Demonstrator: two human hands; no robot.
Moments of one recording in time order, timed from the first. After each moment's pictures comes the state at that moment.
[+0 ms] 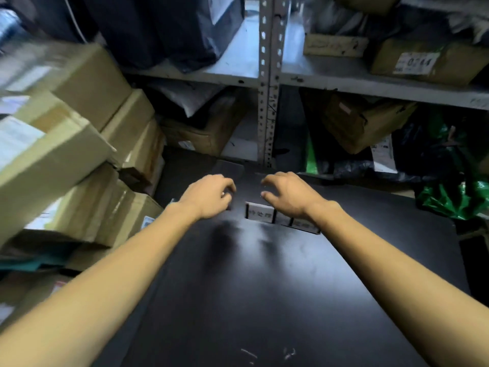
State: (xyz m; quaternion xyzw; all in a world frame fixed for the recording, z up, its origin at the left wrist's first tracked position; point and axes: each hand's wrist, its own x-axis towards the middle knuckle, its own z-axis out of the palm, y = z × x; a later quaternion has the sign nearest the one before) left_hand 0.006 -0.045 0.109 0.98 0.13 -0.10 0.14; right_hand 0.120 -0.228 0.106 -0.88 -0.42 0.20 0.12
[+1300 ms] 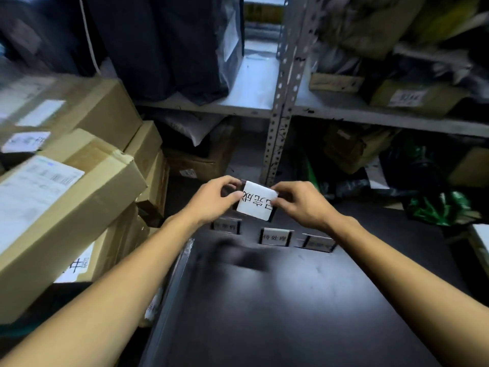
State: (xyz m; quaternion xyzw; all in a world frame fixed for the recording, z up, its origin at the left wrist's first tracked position) left_hand 0.011 0.023 0.123 0.88 0.13 0.00 0.46; right_hand 0.097 -0.189 0.143 -0.89 -0.33 0.15 0.27
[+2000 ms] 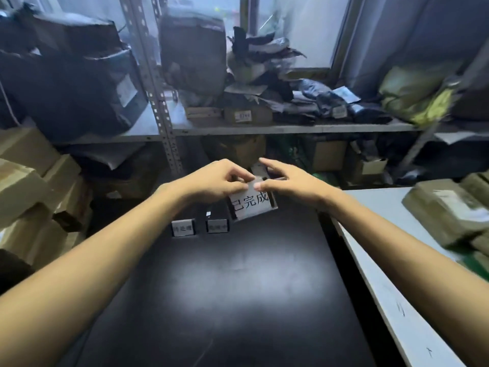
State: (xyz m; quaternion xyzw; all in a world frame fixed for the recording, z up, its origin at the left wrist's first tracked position) left_hand -0.024 -0.285 0.303 0.93 -0.16 -0.08 0.31; right_hand 0.017 -0.496 0.292 -0.86 -0.26 0.18 0.39
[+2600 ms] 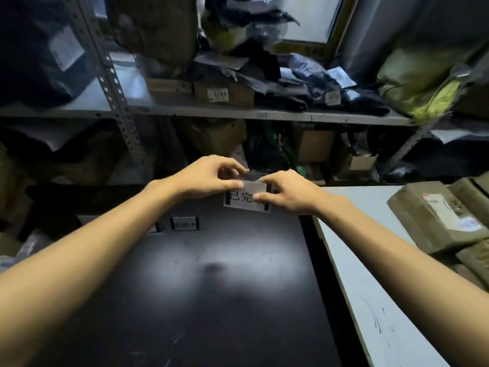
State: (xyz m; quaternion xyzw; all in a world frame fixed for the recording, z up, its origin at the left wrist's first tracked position) left_hand 0.070 -0.312 0.236 0.92 -0.13 -0.06 0.37; right_hand 0.100 -0.534 0.242 -0.92 -0.31 0.15 0.18
